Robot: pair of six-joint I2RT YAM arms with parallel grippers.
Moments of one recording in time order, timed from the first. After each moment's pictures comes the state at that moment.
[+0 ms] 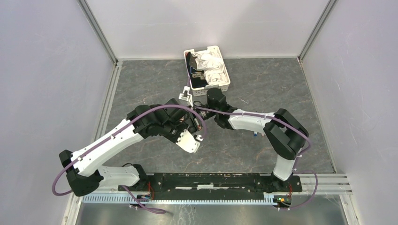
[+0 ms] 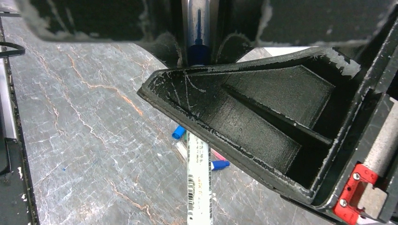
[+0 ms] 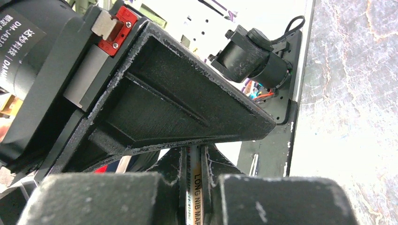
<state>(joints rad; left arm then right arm) -0.96 1.18 1.29 -1.25 0.02 1.22 0.84 1.79 1.08 0.65 -1.21 0.89</state>
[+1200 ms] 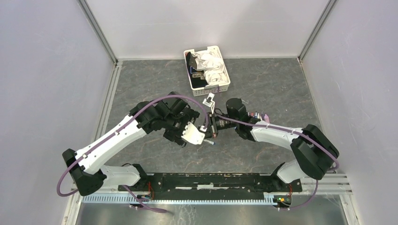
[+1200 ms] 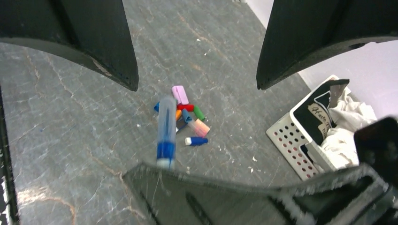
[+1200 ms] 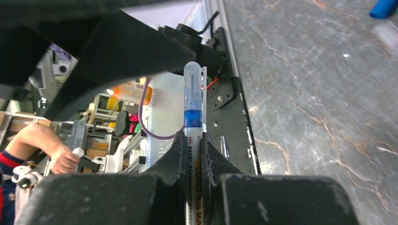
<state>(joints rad) -0.86 1.22 1.30 -1.13 0.12 1.23 0.75 1.46 0.72 0.42 -0.92 0.73</state>
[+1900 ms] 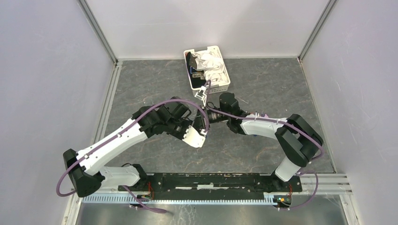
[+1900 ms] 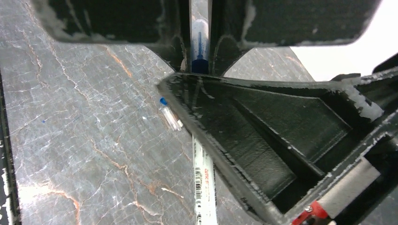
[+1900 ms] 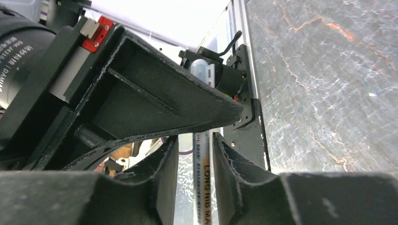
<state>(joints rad) -0.89 1.19 1.19 -1.04 0.13 1.19 0.76 1.65 0.85 0.68 -0.97 0.96</state>
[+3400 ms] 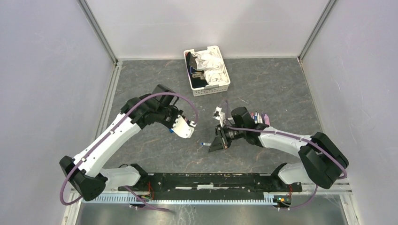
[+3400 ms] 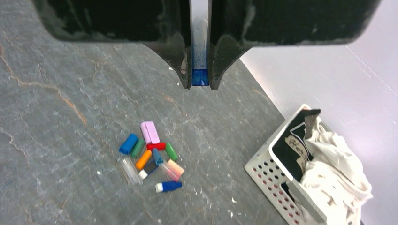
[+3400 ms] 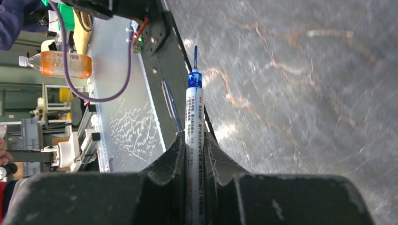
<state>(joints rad) -0.66 1.19 1.28 -1.11 0.11 1.48 0.70 1.36 0.55 0.11 -0.84 0.45</state>
